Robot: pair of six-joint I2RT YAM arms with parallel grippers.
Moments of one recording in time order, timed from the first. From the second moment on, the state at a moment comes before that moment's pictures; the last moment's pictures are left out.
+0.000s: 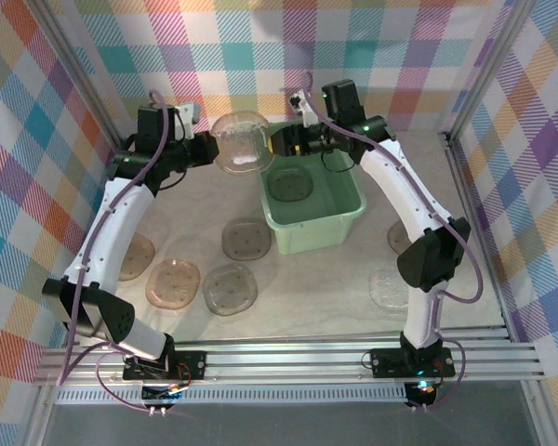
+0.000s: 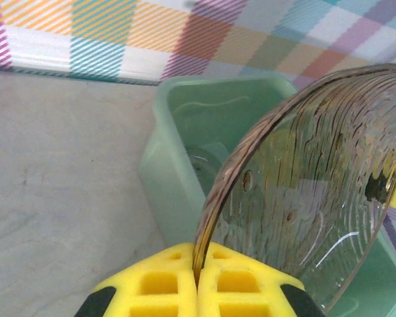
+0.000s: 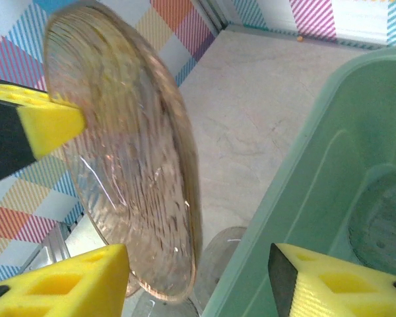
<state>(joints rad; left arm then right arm) -0.22 1.51 1.67 -0.72 0.27 -0.34 0.48 1.93 2.12 -0.79 -0.61 0.23</state>
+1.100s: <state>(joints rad) -0.26 1.63 1.81 -0.84 0.27 -0.26 0.48 1.92 2.04 -0.71 -0.50 0.32</state>
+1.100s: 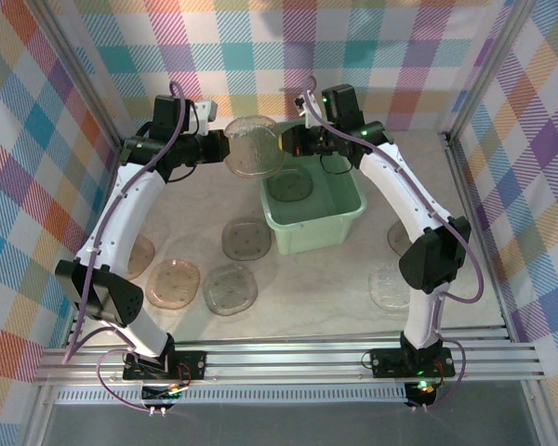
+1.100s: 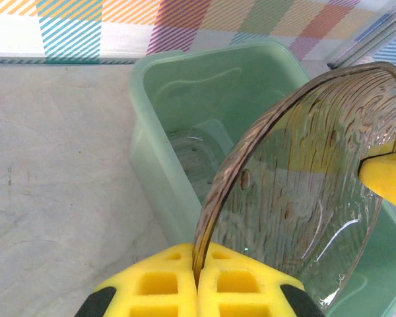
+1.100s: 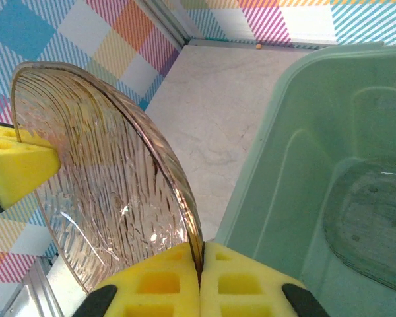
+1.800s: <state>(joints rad) -0.26 1.66 1.84 -0.75 0.08 -0.30 0.40 1.92 2.02 -0.65 -0.46 0.58</state>
